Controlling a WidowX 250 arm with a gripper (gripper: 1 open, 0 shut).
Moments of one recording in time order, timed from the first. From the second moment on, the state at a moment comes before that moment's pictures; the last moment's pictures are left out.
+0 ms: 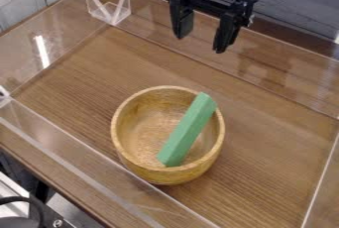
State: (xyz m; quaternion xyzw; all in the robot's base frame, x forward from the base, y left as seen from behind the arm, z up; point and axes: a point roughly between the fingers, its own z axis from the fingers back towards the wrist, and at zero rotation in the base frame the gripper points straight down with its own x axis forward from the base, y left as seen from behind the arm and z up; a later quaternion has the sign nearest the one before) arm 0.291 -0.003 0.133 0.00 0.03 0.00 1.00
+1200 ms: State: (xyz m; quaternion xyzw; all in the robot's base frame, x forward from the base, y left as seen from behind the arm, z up) arm 0.204 -0.033 0.057 -0.01 0.00 -0.05 1.00
